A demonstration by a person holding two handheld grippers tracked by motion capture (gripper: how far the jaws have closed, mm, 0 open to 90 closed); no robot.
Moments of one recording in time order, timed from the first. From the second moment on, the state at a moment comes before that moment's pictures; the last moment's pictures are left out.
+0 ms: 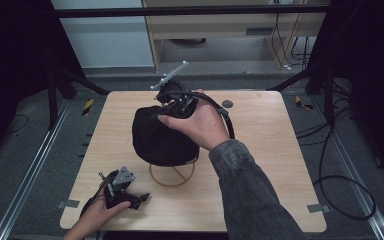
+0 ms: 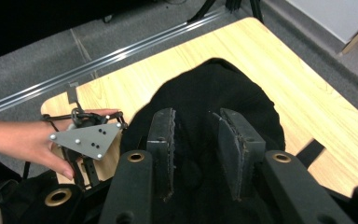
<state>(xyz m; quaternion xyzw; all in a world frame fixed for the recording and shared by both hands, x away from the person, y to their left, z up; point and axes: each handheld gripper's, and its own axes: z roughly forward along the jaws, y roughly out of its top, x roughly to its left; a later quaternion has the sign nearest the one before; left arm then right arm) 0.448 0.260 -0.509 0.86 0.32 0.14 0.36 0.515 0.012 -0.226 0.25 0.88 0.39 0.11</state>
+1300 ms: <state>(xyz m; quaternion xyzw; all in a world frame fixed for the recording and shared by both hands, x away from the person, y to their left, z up) 0.450 0.263 -0.509 0.87 0.31 0.14 0.36 0.441 -0.153 -0.438 0.41 0.79 0.41 0.18</state>
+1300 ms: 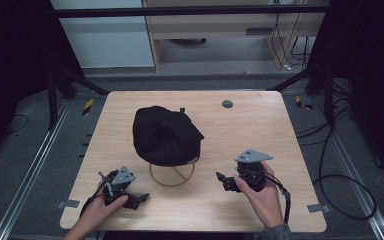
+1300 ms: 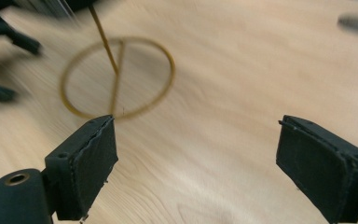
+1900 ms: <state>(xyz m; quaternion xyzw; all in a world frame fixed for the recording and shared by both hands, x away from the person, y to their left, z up) 0.457 0.274 -0.509 0.86 0.34 0.15 0.35 0.450 -0.142 -0.510 0.43 0.81 0.34 0.19</state>
